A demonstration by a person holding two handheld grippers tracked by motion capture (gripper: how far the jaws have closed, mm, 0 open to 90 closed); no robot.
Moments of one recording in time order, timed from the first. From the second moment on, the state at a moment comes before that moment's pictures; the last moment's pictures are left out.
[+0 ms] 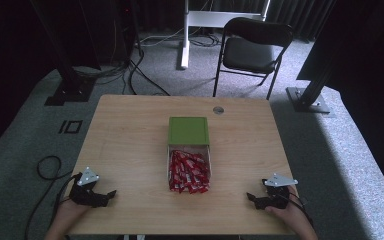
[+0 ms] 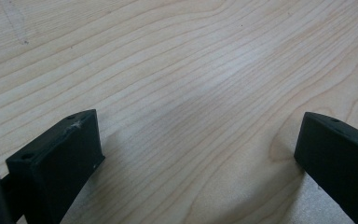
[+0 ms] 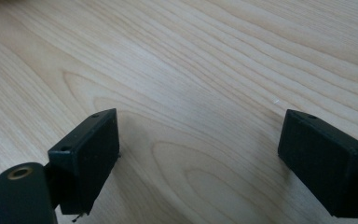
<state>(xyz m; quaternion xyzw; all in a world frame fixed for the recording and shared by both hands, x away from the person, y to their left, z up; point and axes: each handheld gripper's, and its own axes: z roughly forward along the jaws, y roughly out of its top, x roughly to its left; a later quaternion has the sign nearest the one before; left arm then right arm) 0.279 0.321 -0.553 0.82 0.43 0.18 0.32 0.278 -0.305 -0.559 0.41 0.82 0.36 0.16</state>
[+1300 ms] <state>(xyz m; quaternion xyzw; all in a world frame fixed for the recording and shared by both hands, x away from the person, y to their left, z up) 0.278 0.322 -0.553 0.83 0.42 0.17 0.33 0.280 -0.301 -0.553 0.43 0.81 0.36 0.17</state>
